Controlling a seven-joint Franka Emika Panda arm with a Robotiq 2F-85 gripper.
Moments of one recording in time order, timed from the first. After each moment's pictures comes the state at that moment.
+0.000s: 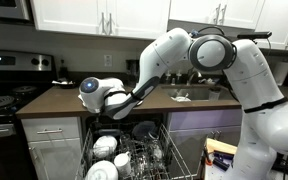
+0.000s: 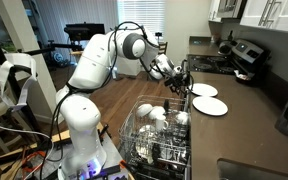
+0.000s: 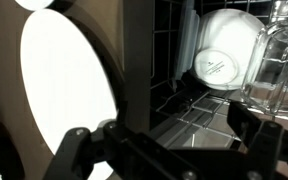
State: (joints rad) arm 0.16 0.62 0.03 -1.66 -0.98 2.36 0.23
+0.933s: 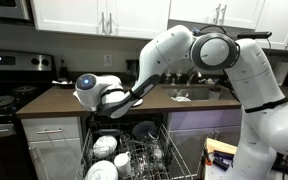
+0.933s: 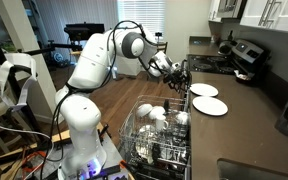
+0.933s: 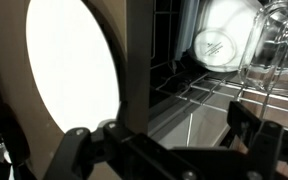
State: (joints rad) arm 0.18 0.60 0.04 -1.64 -0.98 2.37 0.22
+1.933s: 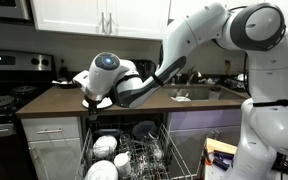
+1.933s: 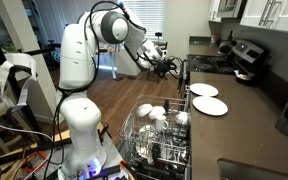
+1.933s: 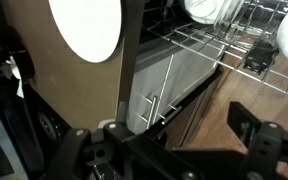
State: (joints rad) arm 0.19 0.29 0.09 -1.94 -1.02 2.59 0.15
